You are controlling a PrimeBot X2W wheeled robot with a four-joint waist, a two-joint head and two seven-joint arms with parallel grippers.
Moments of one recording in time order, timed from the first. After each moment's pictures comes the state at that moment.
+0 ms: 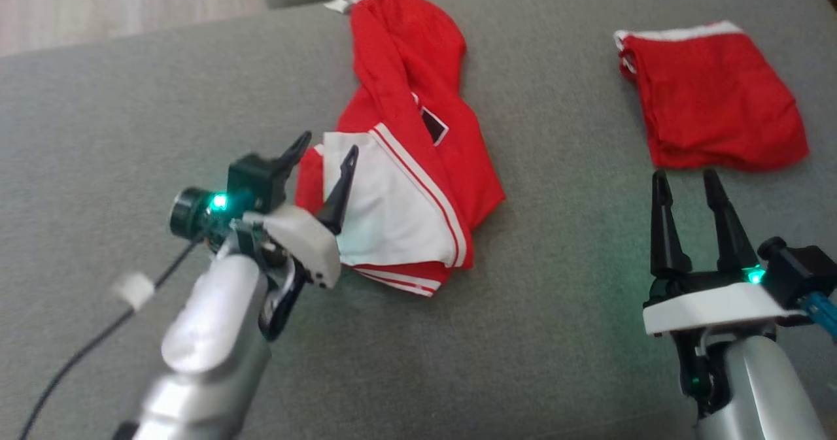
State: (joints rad) left arm -0.53 0.12 -0.42 0.50 -0.29 -0.10 0.06; right arm -0.12 -0.05 0.02 0.17 0.25 0.13 -0.19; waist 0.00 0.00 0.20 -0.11
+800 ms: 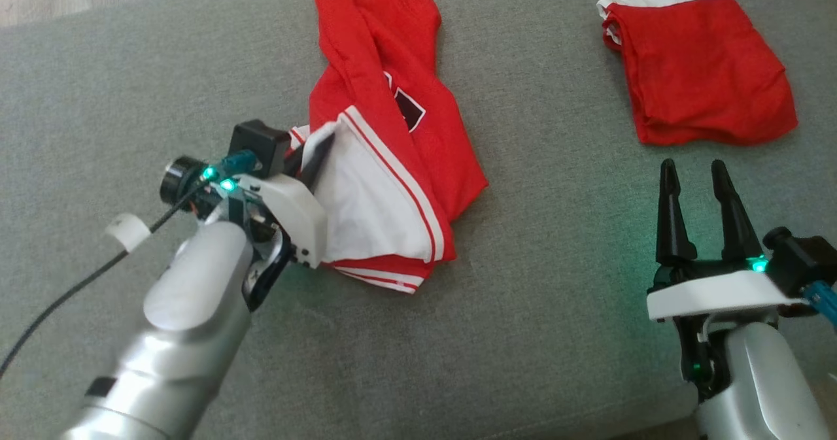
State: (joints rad) left arm -0.68 0.19 -0.58 0.65 -0.40 -0.12 0.14; right arm -0.17 -0.05 -0.01 0.25 0.26 0.13 -0.23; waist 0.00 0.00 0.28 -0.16
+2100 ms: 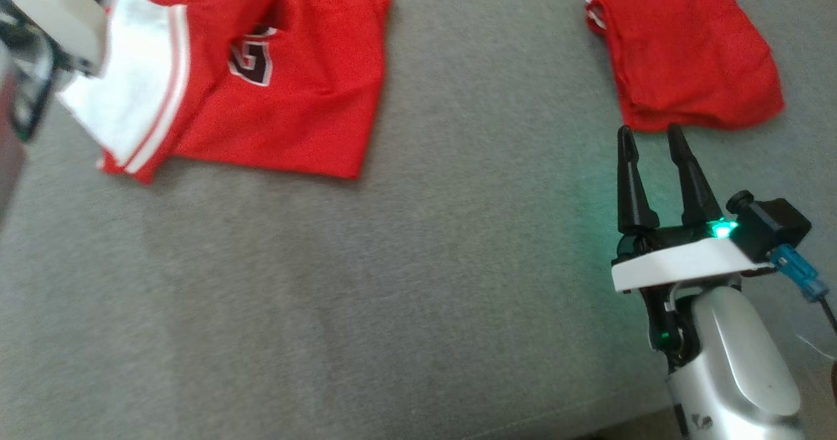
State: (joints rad) left arm -1.19 0.58 -0.89 0.73 -0.56 0.00 -0.04; right arm -0.28 -0.05 0.11 0.31 0.31 0.13 -0.25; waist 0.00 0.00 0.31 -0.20
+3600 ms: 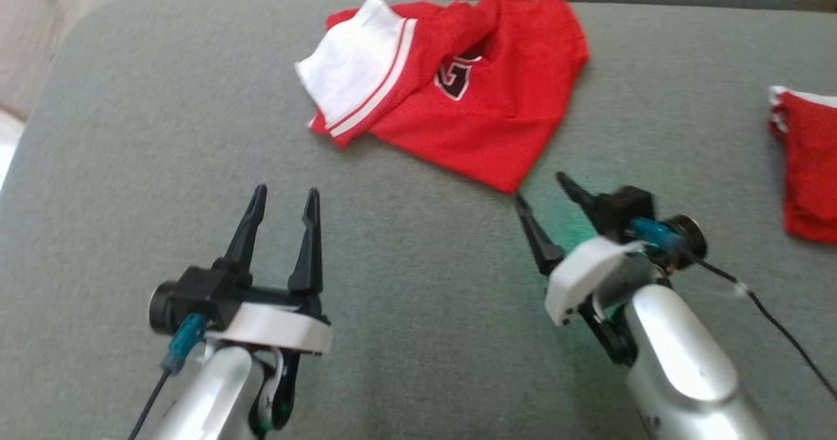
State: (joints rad) left arm -0.26 0.23 -0.52 0.21 -0.52 0.16 -0.25; right arm -0.35 -0.05 0.29 0.44 0.11 0.13 0.03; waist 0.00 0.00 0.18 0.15
